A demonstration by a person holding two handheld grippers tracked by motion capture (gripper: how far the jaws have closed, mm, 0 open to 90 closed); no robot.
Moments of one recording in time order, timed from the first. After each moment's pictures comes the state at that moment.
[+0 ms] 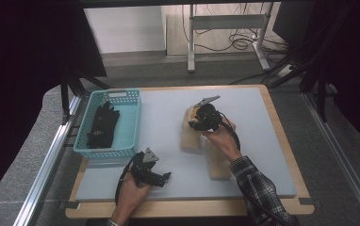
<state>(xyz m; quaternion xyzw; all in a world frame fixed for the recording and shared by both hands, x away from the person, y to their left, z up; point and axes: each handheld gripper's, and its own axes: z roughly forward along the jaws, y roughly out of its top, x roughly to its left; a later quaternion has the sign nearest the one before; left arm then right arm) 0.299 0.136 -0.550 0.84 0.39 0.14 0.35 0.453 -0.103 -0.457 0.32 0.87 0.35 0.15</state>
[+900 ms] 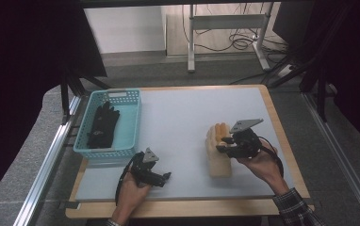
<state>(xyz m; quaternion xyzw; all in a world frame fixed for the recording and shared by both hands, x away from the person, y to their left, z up) 0.299 0.136 -0.550 0.84 0.39 0.14 0.35 0.355 -0.203 -0.434 0.27 0.89 0.36 0.12</state>
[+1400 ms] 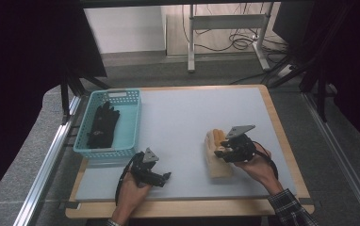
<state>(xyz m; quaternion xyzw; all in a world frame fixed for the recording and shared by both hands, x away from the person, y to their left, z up) 0.299 0.136 -0.550 0.84 0.39 0.14 0.35 0.367 -0.202 -0.475 0.26 0.89 0.34 0.12</state>
